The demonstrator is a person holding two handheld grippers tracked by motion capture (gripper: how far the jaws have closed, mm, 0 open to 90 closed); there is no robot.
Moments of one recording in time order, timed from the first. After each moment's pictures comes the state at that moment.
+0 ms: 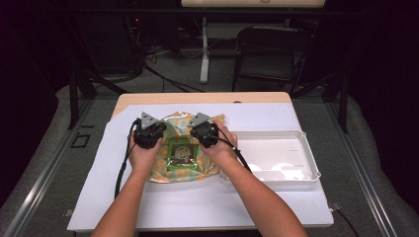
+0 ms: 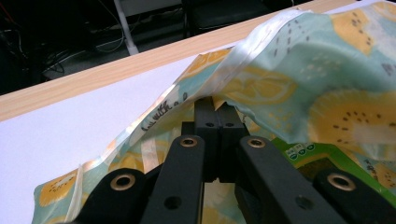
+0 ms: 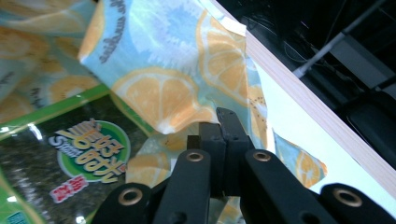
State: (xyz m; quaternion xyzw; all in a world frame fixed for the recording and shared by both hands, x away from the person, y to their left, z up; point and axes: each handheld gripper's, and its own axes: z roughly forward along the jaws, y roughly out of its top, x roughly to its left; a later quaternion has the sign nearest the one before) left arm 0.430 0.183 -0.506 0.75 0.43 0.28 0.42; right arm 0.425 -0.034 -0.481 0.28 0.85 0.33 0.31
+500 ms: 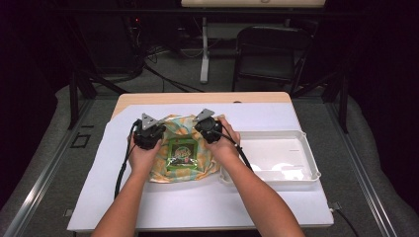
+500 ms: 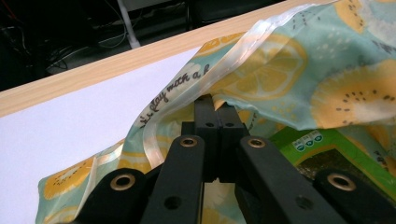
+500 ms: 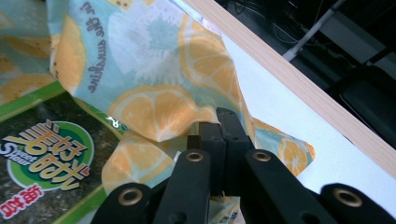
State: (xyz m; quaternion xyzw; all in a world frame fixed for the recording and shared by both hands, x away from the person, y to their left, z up) left arm 0.430 0.183 -0.510 0.75 0.43 0.28 0.41; right arm 0.444 -0.045 -0.488 0.32 0.84 0.31 0.30
